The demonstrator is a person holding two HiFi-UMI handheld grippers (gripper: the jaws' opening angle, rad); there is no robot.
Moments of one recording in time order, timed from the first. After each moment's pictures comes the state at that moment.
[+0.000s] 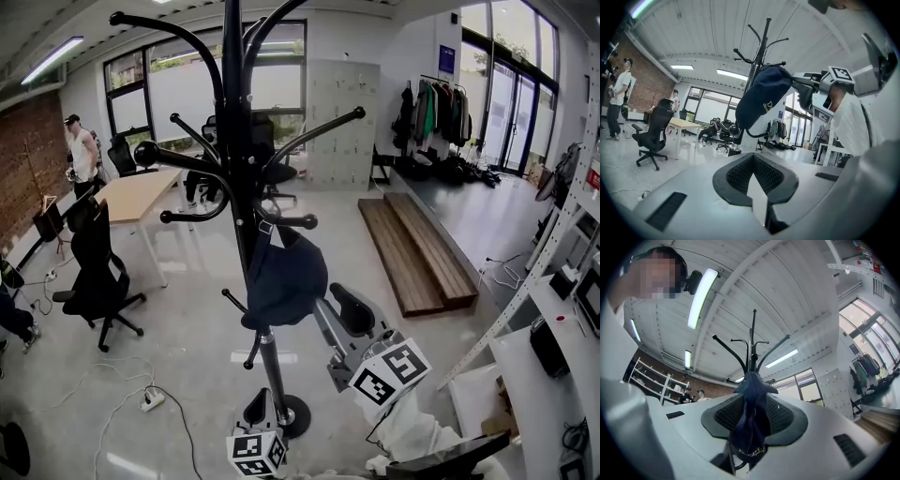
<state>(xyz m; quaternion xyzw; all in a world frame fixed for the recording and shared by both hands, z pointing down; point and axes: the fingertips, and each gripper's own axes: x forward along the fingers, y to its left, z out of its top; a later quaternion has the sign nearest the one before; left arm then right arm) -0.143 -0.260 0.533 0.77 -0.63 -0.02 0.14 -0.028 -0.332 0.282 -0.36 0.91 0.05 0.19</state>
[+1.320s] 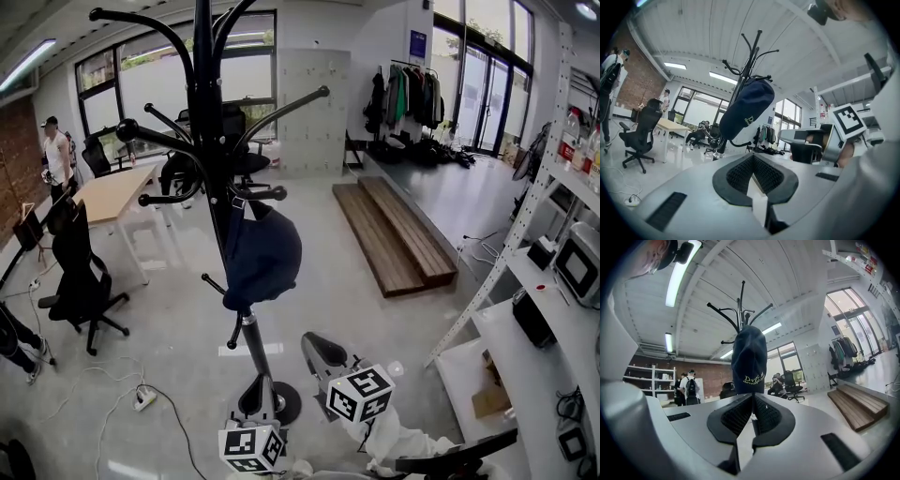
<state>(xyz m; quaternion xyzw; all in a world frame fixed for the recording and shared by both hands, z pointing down) -0.112 -0.230 0.486 0.81 -0.58 -0.06 0.12 -0.017 -0.289 0.432 -0.45 0.89 -0.08 0.04</state>
